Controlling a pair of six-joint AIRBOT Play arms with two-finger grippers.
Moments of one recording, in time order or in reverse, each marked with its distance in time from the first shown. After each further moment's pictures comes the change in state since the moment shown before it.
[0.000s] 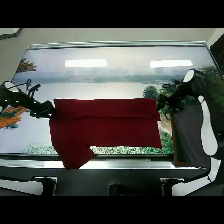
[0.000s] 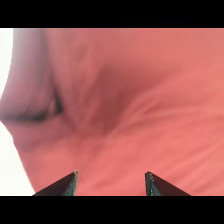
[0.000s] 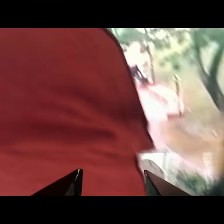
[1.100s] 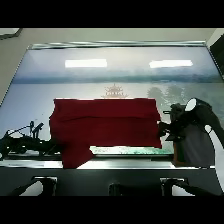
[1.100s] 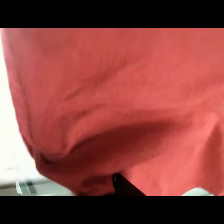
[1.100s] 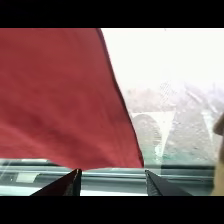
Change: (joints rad) left arm 0.103 0.472 -0.917 -0.167 0.294 0.108; right arm -0.011 0.364 -0.660 0.013 -0.139 -0.072
